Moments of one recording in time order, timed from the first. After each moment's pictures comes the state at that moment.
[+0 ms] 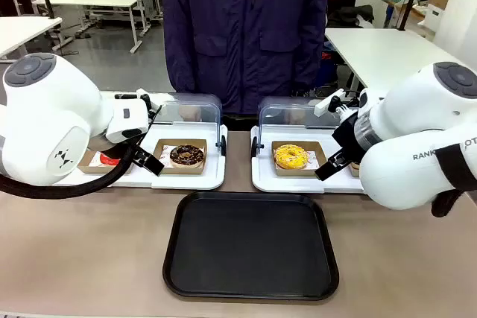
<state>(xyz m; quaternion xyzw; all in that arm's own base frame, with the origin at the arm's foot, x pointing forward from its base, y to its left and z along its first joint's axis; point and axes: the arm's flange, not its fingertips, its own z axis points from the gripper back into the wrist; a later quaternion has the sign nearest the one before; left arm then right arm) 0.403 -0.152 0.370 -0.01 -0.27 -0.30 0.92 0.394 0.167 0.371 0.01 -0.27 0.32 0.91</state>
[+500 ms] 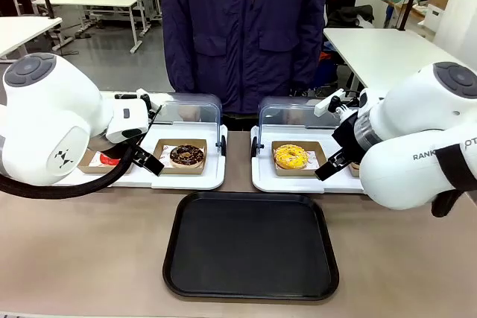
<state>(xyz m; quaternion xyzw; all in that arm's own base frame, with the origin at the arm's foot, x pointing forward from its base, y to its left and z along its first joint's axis) 0.403 -0.152 0.370 -0.01 -0.27 -0.30 0.92 0.394 0.167 0.371 0.01 -0.27 0.32 0.91</state>
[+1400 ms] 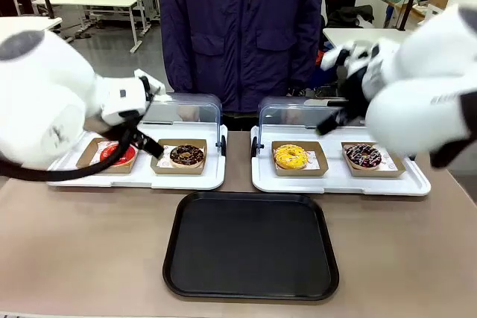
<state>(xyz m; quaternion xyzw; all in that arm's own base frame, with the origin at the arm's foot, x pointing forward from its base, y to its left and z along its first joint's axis) 0.412 -0.150 0.429 -0.03 -0.28 -0.31 0.91 0.426 0.159 0.484 0.04 -0.33 0.29 0.90</state>
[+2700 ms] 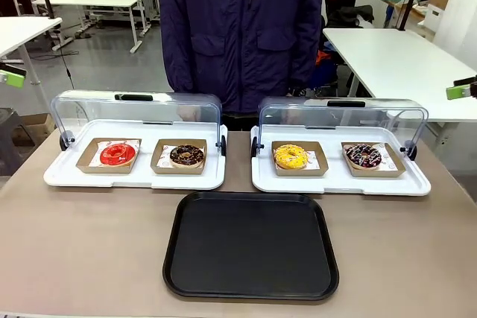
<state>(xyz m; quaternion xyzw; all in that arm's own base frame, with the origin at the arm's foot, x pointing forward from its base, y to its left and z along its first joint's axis) 0.438 0.162 0.507 -0.31 -0.39 -0.39 0.77 0.427 -0.128 0.498 0.28 -0.42 0.32 0.80</state>
